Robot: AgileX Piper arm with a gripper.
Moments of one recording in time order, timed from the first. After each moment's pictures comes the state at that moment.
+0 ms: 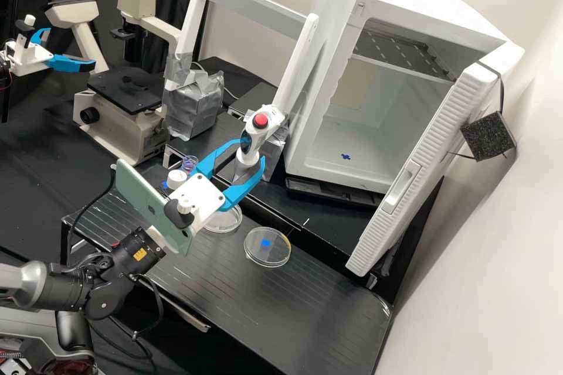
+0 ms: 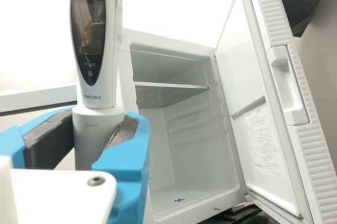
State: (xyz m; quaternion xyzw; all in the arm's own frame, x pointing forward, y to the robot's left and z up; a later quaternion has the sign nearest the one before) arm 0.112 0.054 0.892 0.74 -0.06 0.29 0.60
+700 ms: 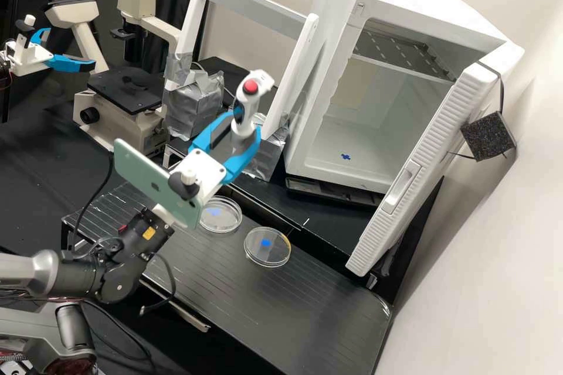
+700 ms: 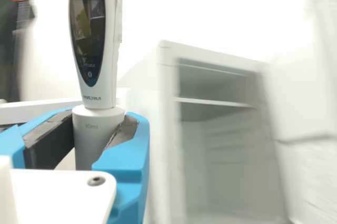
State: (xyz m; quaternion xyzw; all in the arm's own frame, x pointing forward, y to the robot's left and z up) arm 0.137 0.091 0.913 0.71 0.04 0.30 0.63
